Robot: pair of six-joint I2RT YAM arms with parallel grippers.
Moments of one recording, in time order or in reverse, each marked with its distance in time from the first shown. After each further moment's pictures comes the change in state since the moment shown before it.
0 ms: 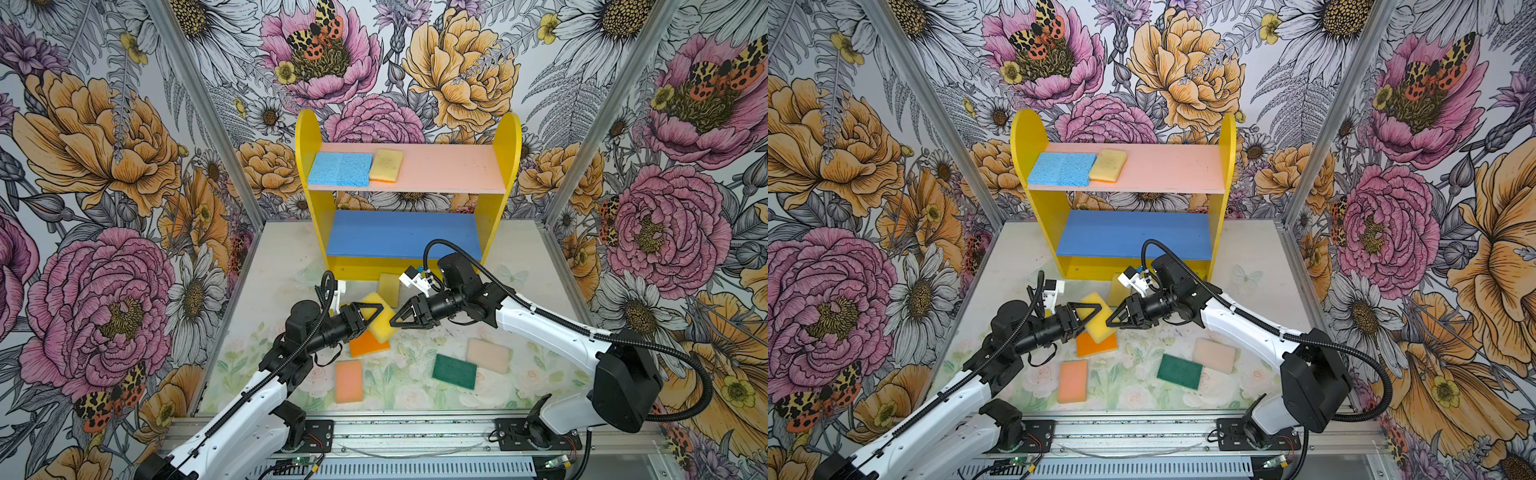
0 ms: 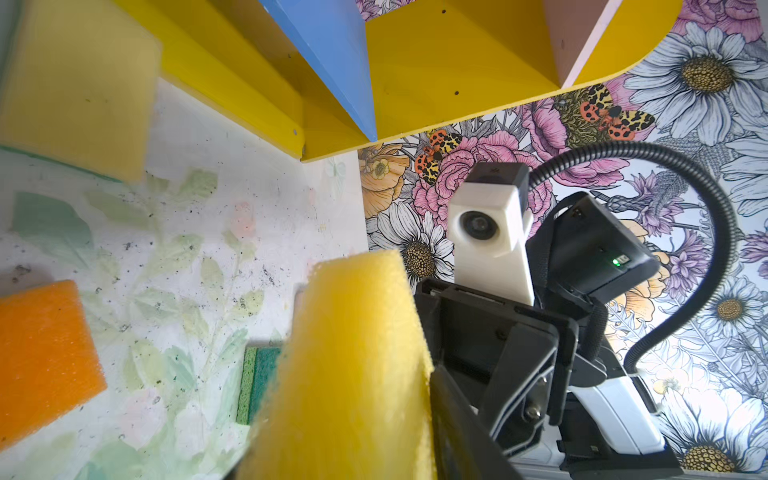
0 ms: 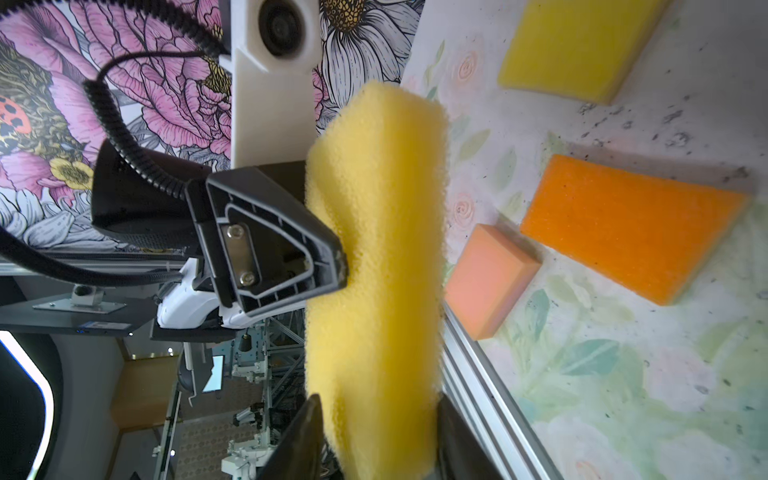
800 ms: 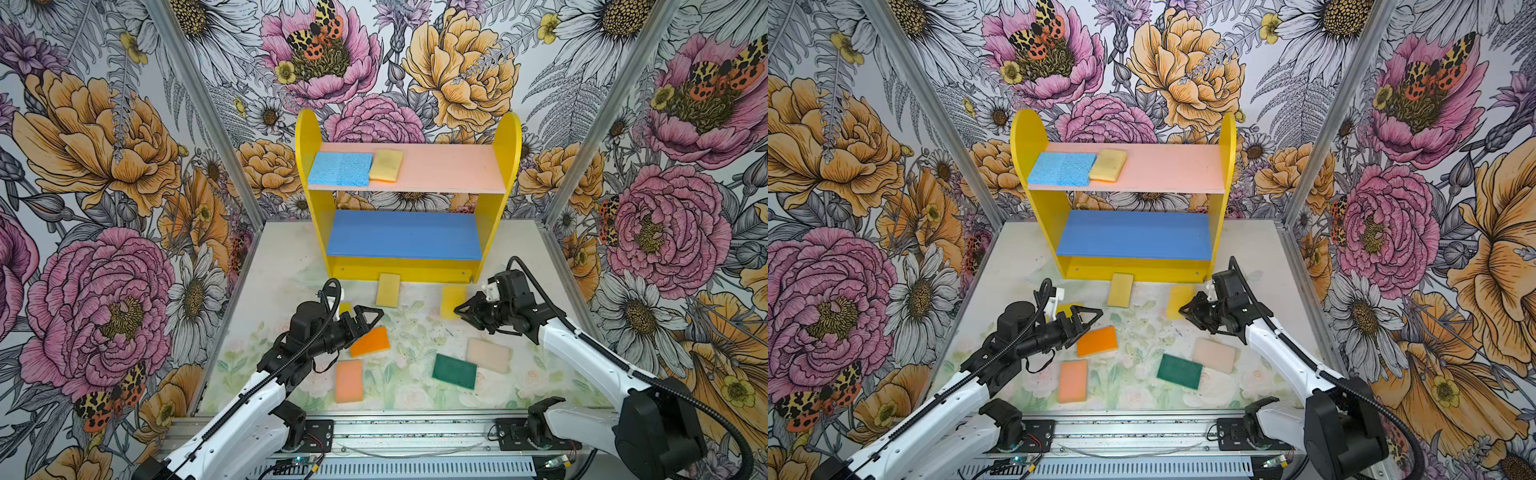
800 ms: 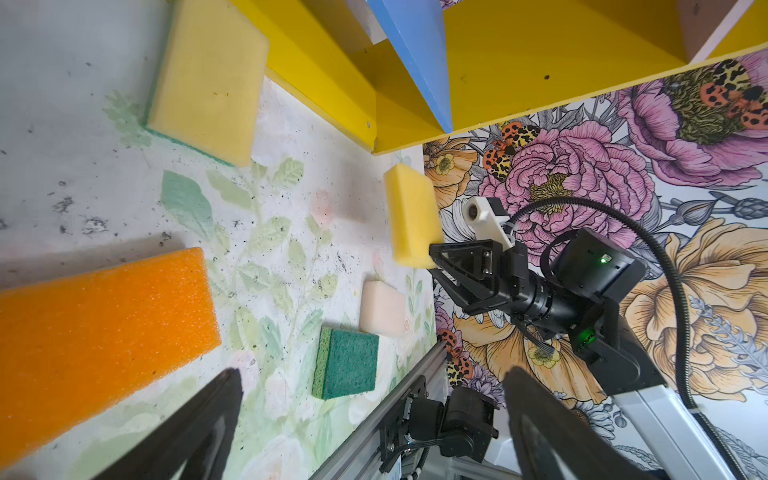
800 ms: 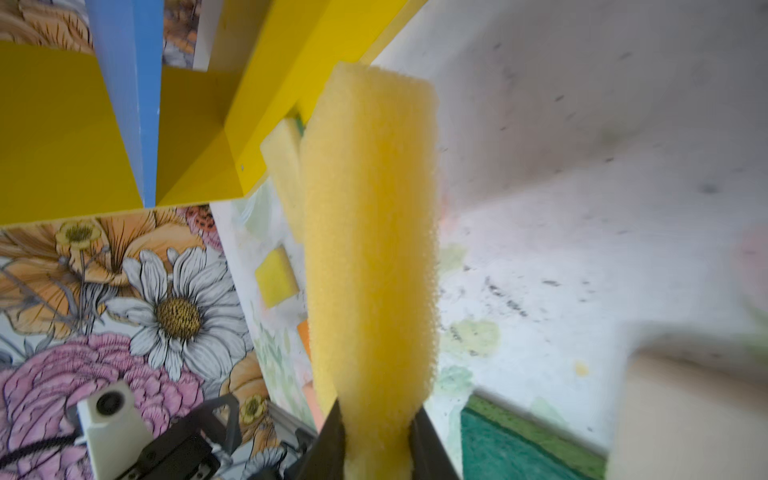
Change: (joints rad) left arm -0.007 -0.005 0.012 -0.218 -0.075 0.119; right arm -0.336 -0.240 -0.307 -0.096 0.438 0.257
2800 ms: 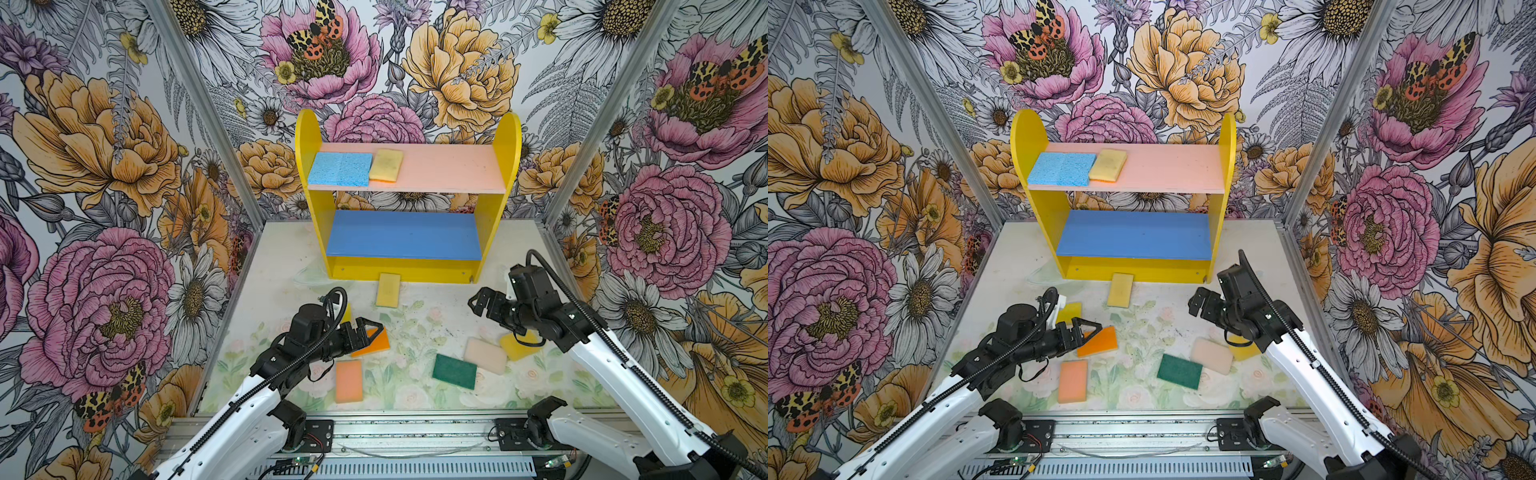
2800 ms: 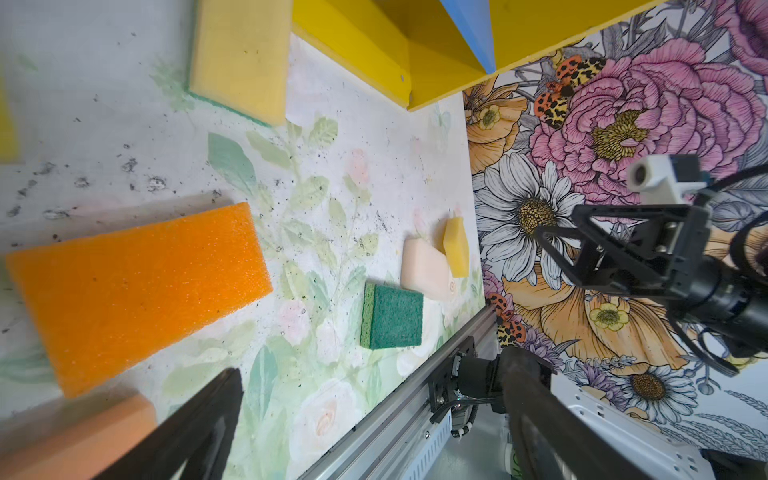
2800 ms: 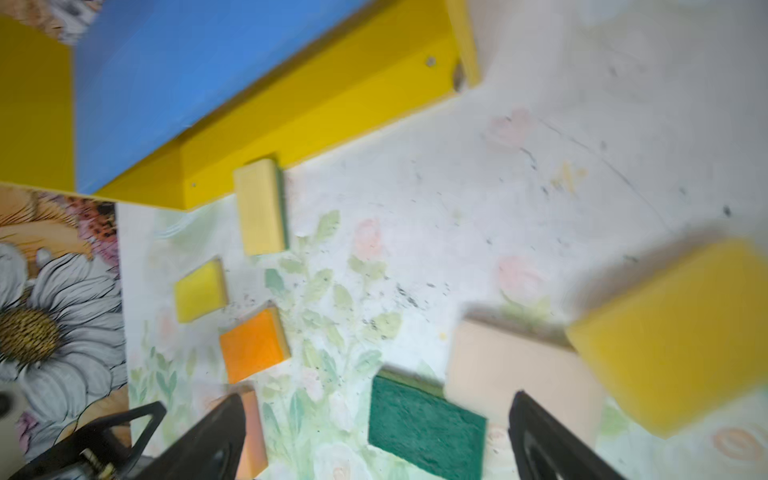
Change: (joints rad) left arm -0.060 -0.046 0.068 -0.280 -0.063 0.181; right arm 0.053 -0.283 0.153 -0.516 0.476 -0.157
